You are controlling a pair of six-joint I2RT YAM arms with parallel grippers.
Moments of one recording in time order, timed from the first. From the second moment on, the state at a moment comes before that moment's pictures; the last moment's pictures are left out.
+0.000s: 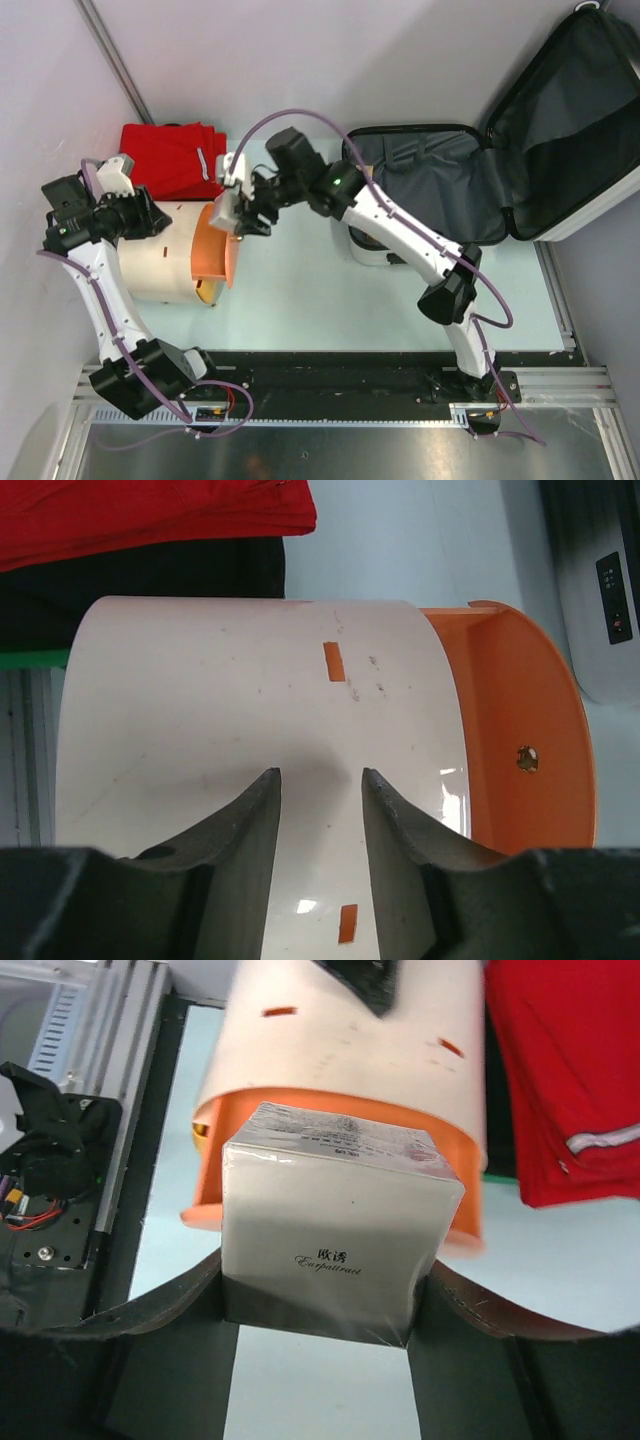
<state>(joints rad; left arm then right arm) 0.57 1.20 1.36 -0.98 0.66 0.29 0.93 2.09 2.38 -0.75 -0.55 -0.44</state>
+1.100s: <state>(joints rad) 0.57 1.15 1.30 -0.94 0.69 0.30 1.03 2.25 2.40 -0.61 -0.49 -0.46</state>
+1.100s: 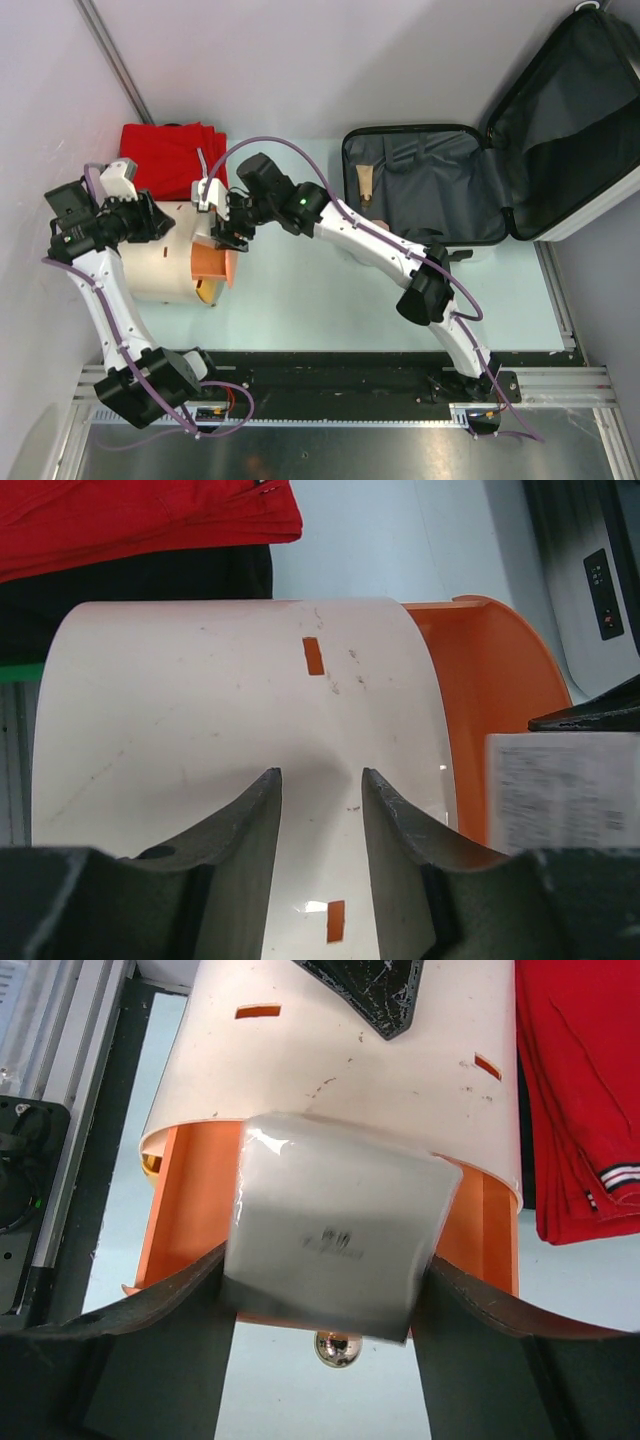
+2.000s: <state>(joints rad) 0.56 1.19 1.31 -0.92 0.71 0.30 0.78 2.00 2.04 -0.47 -0.68 -0.29</state>
